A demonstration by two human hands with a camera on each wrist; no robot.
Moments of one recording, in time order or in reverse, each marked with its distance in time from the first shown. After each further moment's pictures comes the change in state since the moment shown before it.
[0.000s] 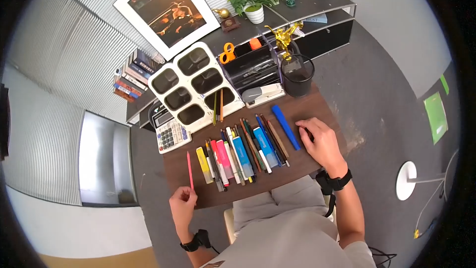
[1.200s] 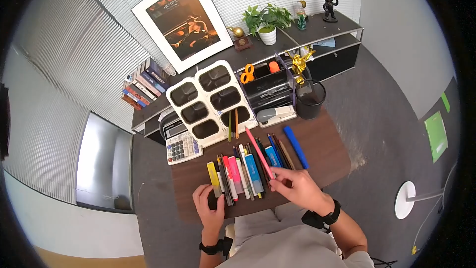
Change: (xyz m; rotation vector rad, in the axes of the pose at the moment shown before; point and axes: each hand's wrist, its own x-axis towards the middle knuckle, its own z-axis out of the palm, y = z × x) left_hand 0.002 0.028 0.071 -0.055 0.291 0.645; right_hand -0.019 -0.081 0.019 0.488 -0.472 0.163
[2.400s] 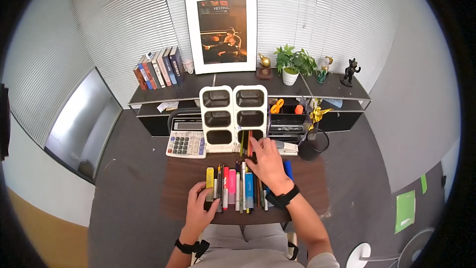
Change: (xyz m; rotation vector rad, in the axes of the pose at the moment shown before) left_hand 0.002 -0.002 0.002 0.007 0.013 -0.021; right_hand 0.146 -0.017 0.034 -0.768 0.154 -0.478
